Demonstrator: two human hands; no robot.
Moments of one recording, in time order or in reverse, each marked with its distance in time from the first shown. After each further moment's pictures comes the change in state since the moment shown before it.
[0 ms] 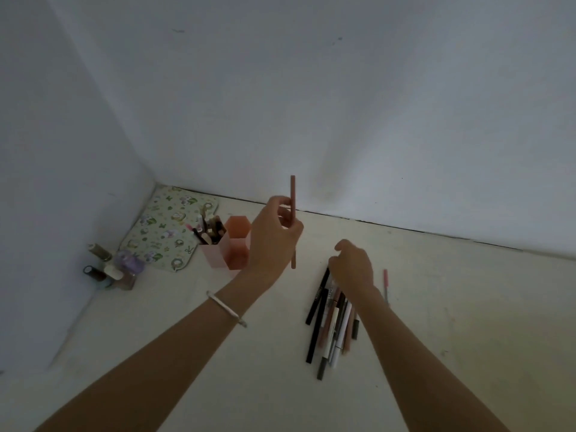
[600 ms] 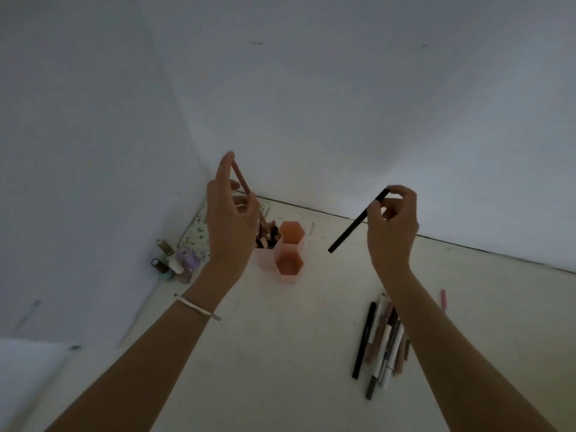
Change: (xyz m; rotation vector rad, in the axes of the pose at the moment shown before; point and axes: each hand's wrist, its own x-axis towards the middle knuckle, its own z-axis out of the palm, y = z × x) left_hand 0.030 -0.030 -0.132 0.105 0.428 0.283; right_hand 0.002 -0.101 -0.021 0.777 0.466 -0.255
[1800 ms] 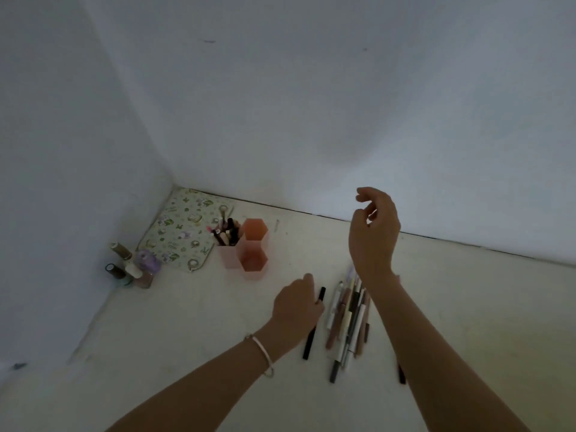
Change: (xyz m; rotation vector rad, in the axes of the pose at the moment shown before) left_hand -0.164 0.010 0.100 0.553 -0.960 -0.113; right_hand -0.005 -0.005 -0.050 -0.161 0.041 -0.180
